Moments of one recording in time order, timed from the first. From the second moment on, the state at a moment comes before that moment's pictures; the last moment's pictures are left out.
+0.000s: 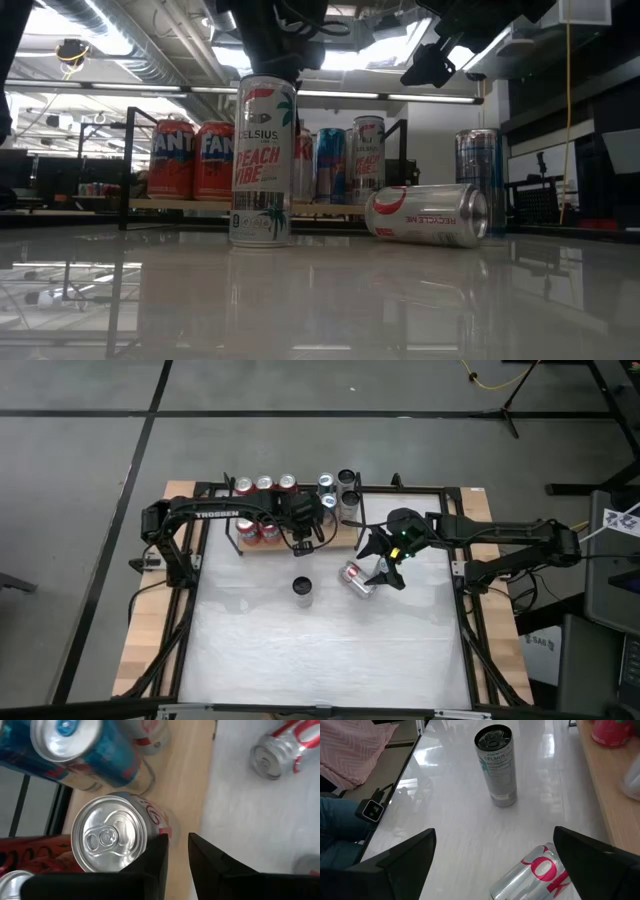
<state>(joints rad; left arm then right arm) 0.25 1.73 1.49 -0.85 -0.21 0.06 -0.12 1.22 0.98 -0.44 -0.43 -0.04</state>
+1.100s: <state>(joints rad) 0.36 1.73 1.49 -0.78 -0.21 0.14 -0.12 1.22 0.98 -0.44 -0.43 -0.06</state>
